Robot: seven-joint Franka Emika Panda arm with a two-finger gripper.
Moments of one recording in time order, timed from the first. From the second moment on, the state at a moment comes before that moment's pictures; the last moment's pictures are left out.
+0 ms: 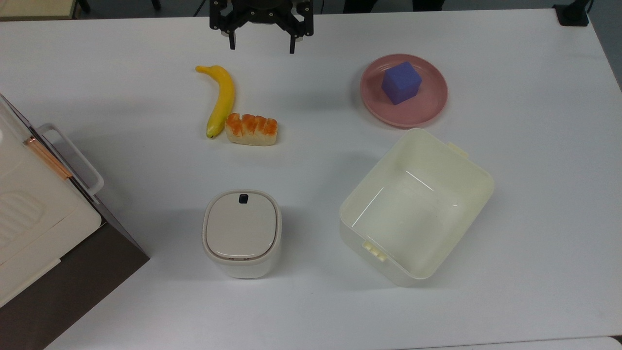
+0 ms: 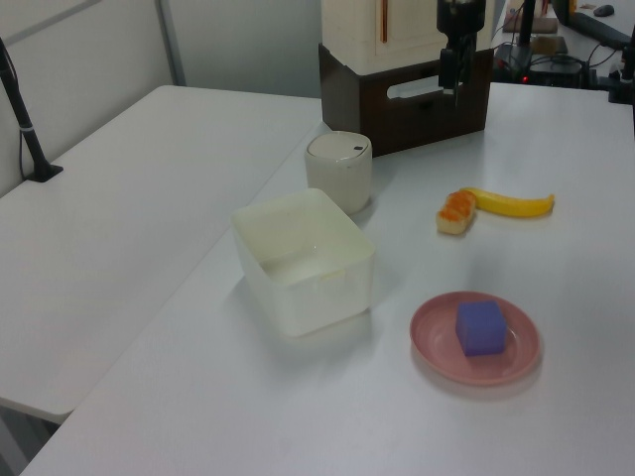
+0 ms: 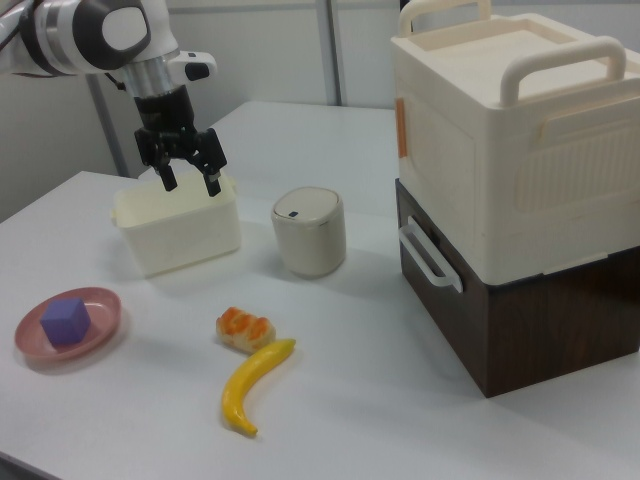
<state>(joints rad) 0.17 0.08 -0.11 -1.58 -0.08 1.66 0.07</state>
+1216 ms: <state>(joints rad) 0.24 0.08 -0.10 -1.58 -0.06 1.66 0.07</state>
